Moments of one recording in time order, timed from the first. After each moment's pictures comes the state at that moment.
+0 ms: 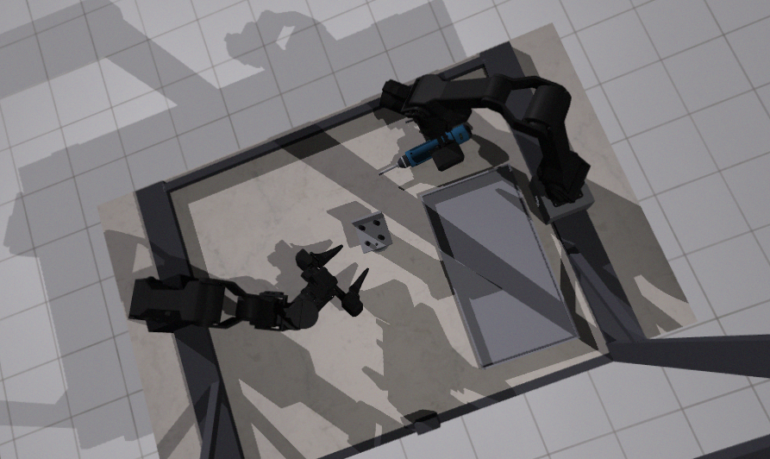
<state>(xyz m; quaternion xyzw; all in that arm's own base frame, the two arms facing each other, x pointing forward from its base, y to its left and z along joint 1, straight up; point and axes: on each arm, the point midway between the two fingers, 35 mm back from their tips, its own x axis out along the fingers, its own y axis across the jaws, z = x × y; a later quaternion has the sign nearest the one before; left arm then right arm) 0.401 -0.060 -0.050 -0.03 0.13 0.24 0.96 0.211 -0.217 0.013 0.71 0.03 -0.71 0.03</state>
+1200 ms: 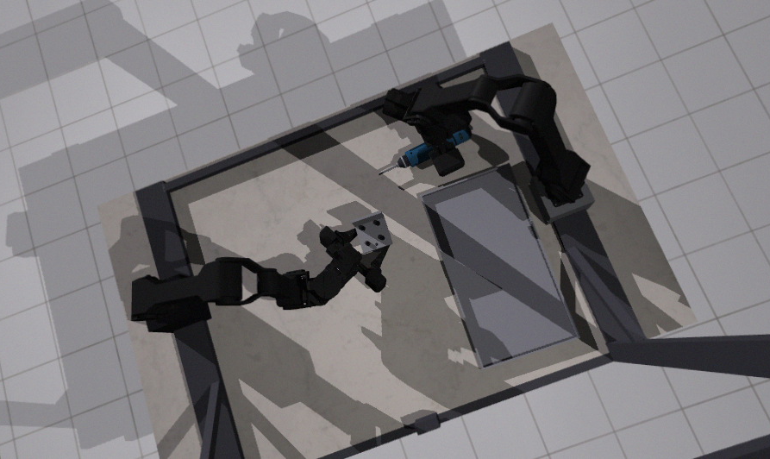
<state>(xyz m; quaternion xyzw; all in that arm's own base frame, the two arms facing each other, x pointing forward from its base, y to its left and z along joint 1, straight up) 0.465 -0.024 -0.071 -0.04 0.13 0.25 0.96 0.211 -0.217 -0.028 0.71 0.03 -0.71 0.03</state>
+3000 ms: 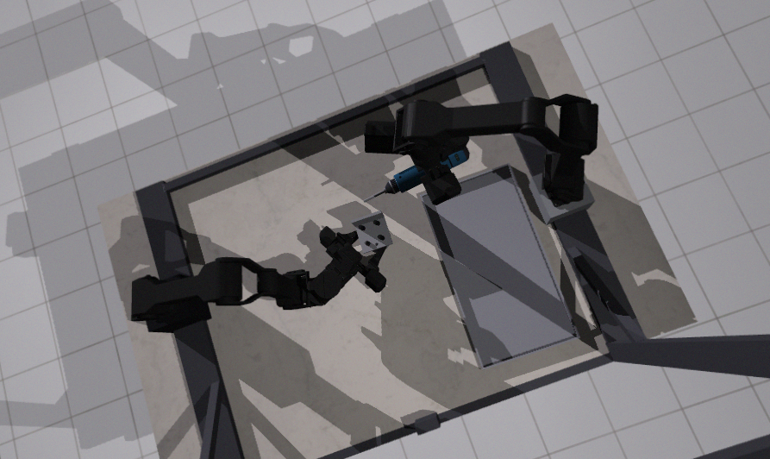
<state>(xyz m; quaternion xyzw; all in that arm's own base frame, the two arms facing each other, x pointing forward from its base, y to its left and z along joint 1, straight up) 0.465 -0.024 -0.071 -0.04 0.13 0.25 0.96 0.254 -0.122 0.135 0.71 0.03 -0.71 0.03</state>
